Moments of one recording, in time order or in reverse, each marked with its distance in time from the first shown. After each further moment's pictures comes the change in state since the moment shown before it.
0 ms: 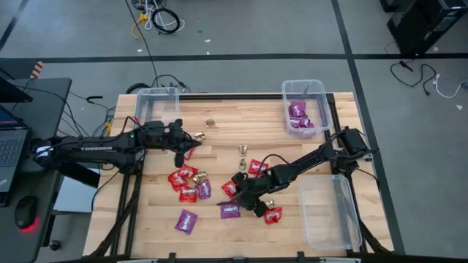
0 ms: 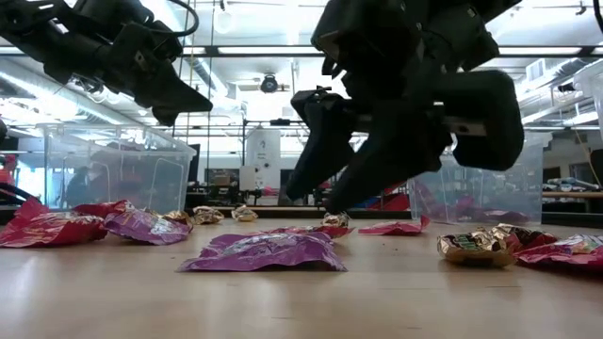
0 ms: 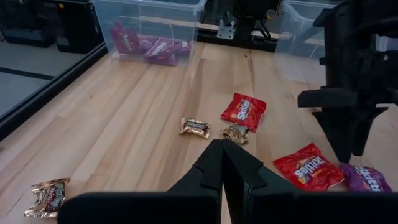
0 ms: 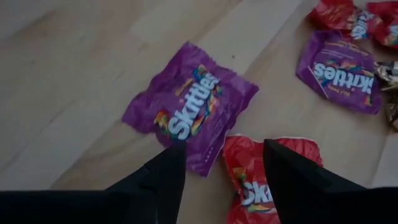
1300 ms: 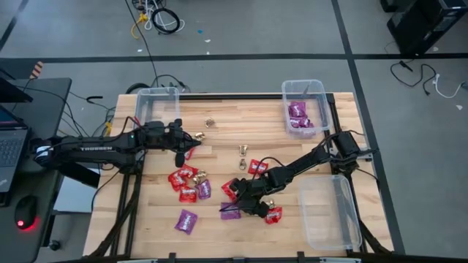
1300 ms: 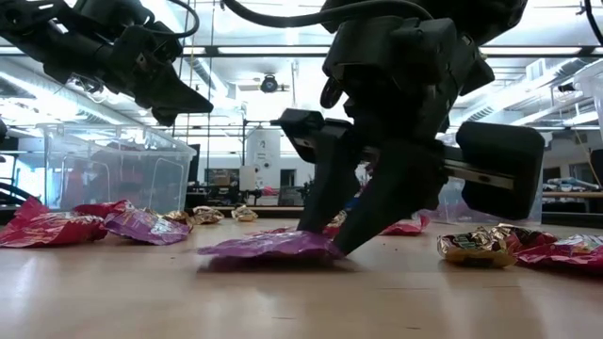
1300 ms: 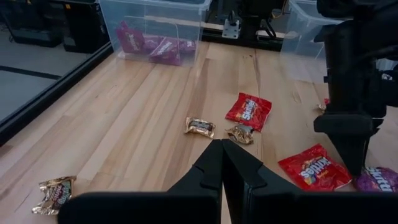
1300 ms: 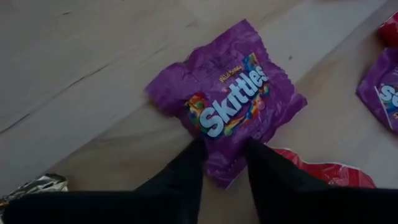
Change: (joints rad) left arm -0.005 0.001 0.000 -0.001 -0.025 0.002; right arm -0.014 0.081 0.002 0.032 -0.090 -0.183
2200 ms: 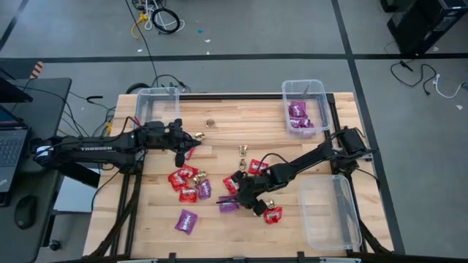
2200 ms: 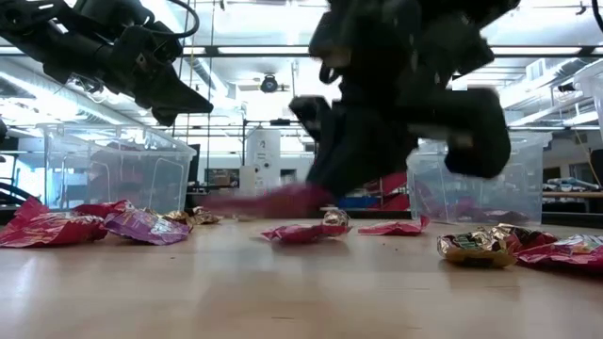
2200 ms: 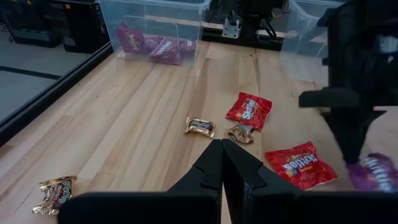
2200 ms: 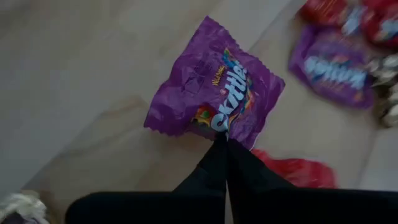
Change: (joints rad) left arm 0.000 0.000 -0.003 0.003 -0.001 0.003; right arm -0.003 -0.082 -0.004 -0.023 0.107 0.177
